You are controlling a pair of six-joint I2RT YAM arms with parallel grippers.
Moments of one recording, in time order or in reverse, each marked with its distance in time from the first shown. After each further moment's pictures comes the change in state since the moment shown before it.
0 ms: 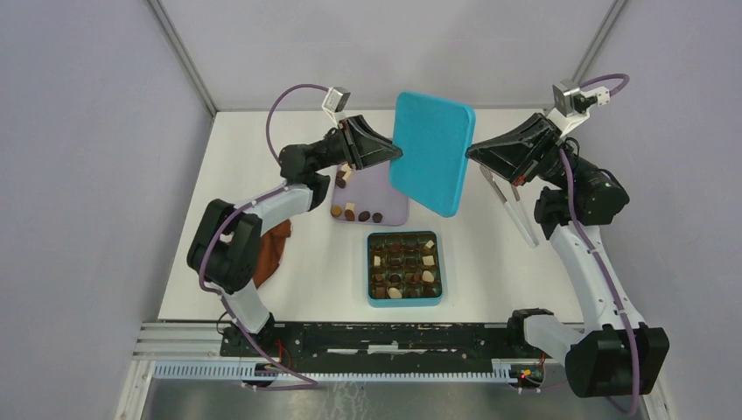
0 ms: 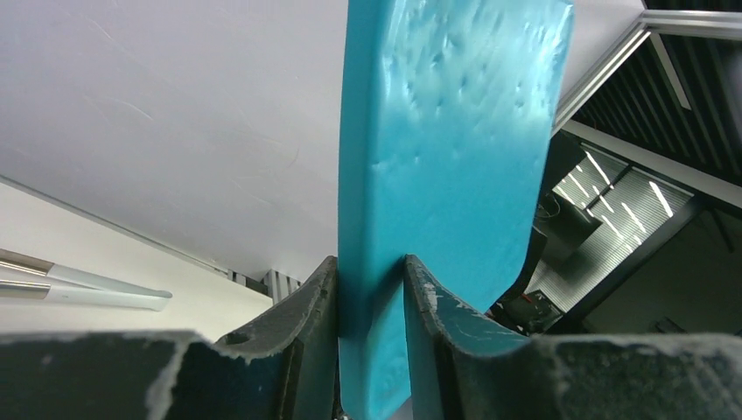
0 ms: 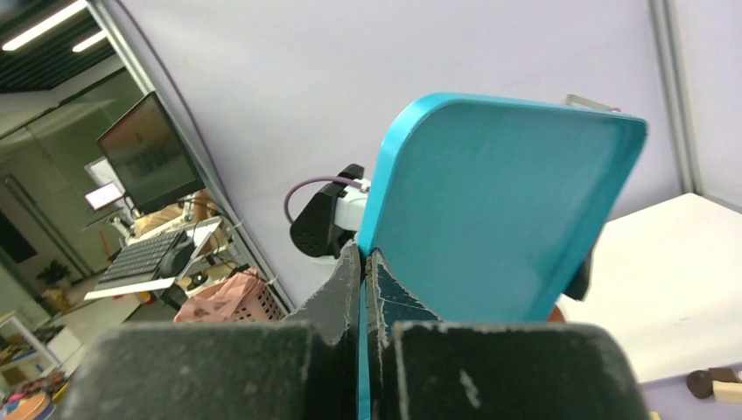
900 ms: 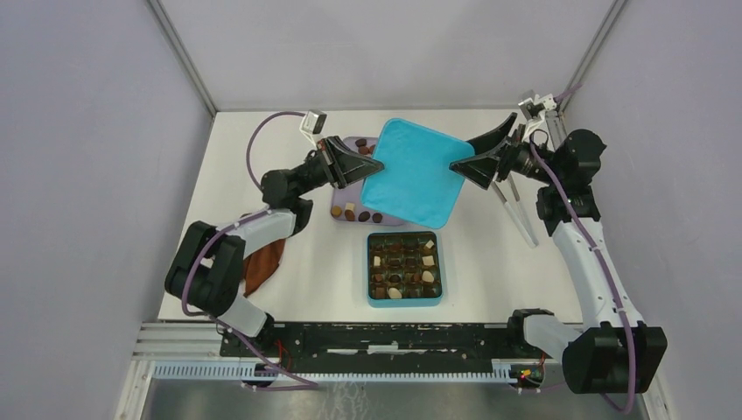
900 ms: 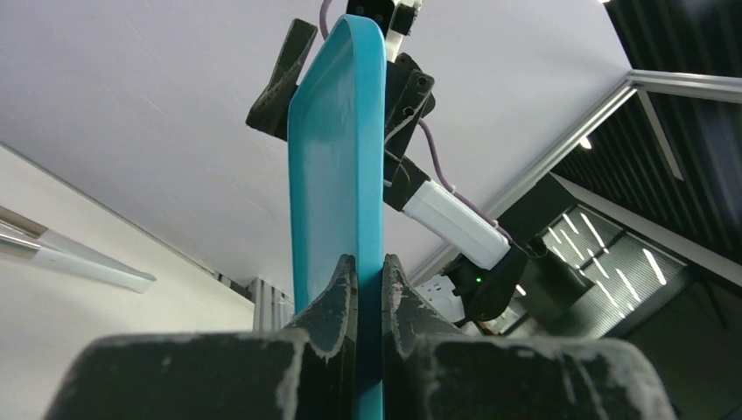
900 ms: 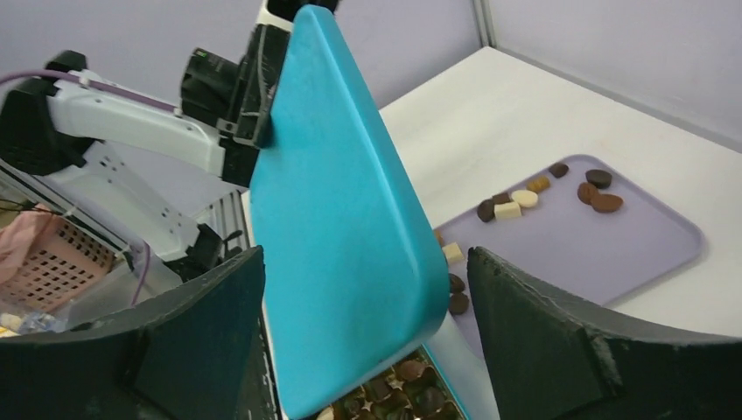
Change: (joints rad) left arm 0.060 -0.161 -0.246 0.043 -0.080 -0.050; right arm -0.043 0.001 0.026 -0.872 -0.069 -0.911
